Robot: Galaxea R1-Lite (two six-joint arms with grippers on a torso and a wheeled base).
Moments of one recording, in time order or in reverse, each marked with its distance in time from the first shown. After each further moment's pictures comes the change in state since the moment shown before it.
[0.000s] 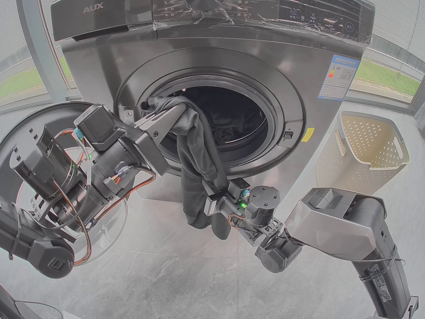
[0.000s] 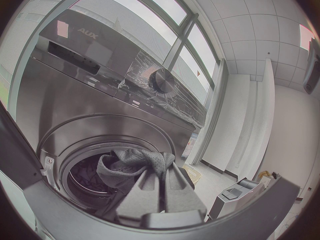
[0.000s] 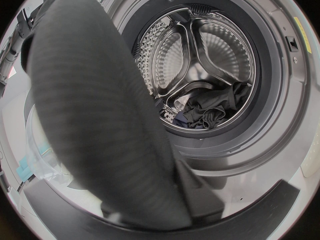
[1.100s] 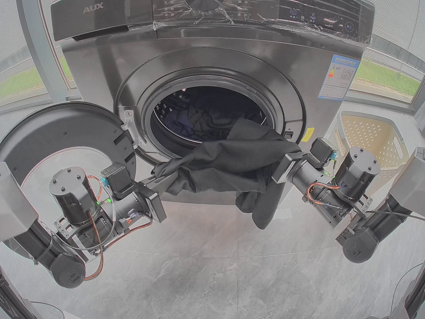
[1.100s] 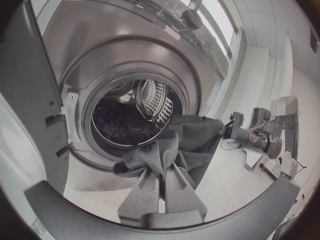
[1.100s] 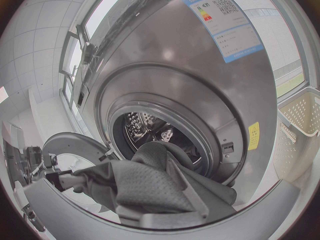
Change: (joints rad) left arm 0.112 0.175 0.188 -0.028 -0.022 0.044; right arm -0.114 -0.592 0.549 -0.043 0.012 0.138
